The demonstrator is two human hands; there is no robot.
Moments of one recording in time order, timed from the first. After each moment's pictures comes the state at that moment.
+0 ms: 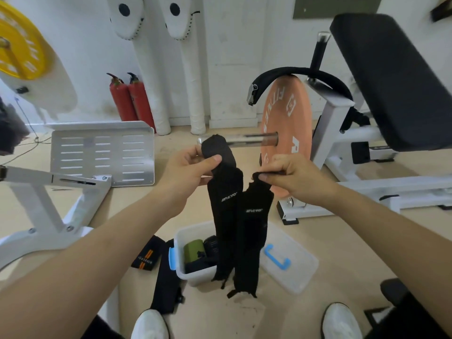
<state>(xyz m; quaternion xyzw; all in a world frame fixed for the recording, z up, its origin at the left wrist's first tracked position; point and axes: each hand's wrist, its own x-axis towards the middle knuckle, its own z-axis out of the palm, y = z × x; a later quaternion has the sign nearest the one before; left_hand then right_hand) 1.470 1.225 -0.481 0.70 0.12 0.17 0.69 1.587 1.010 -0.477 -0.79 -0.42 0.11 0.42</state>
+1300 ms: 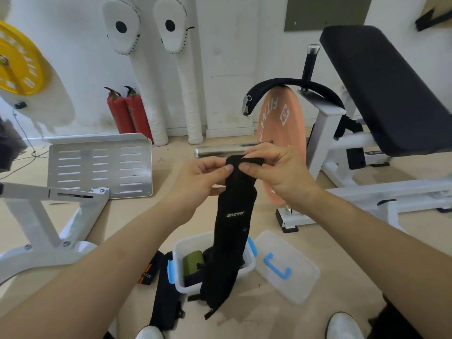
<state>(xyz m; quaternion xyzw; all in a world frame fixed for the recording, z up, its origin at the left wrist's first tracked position) 1.482 1.209 -0.473 0.73 0.06 0.13 0.67 1.582 1.041 -0.474 -0.64 -0.39 0.04 0.66</state>
